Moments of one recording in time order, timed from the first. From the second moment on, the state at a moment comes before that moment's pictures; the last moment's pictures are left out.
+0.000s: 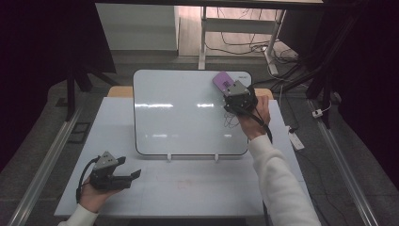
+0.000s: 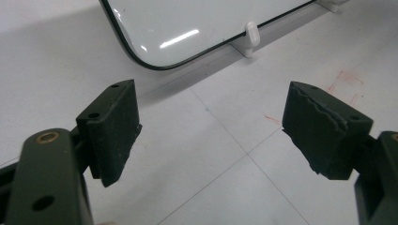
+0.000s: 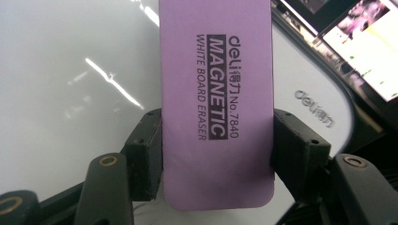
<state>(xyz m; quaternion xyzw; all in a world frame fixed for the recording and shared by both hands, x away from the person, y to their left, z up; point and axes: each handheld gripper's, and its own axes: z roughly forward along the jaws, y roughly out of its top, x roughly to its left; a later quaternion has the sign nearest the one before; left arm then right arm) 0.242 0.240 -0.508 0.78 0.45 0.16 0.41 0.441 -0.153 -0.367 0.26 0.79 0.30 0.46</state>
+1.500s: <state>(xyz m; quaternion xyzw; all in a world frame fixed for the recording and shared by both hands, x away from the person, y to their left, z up) 0.240 0.240 -0.508 0.78 0.44 0.16 0.41 0.384 -0.159 -0.435 0.20 0.82 0.26 0.46</state>
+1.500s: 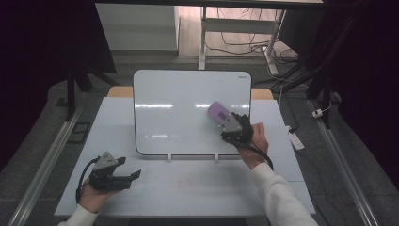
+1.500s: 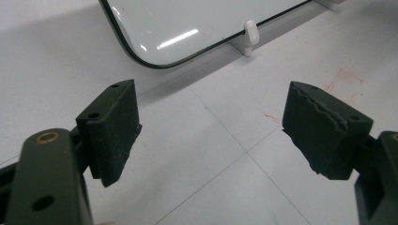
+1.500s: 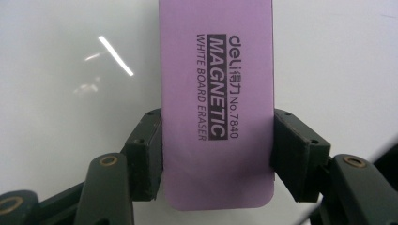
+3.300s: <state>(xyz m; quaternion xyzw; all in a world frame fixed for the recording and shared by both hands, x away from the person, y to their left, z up) 0.241 0.230 -0.507 0.78 0.44 0.15 0.41 0.311 -0.171 -0.451 0.22 0.85 0.43 0.24</state>
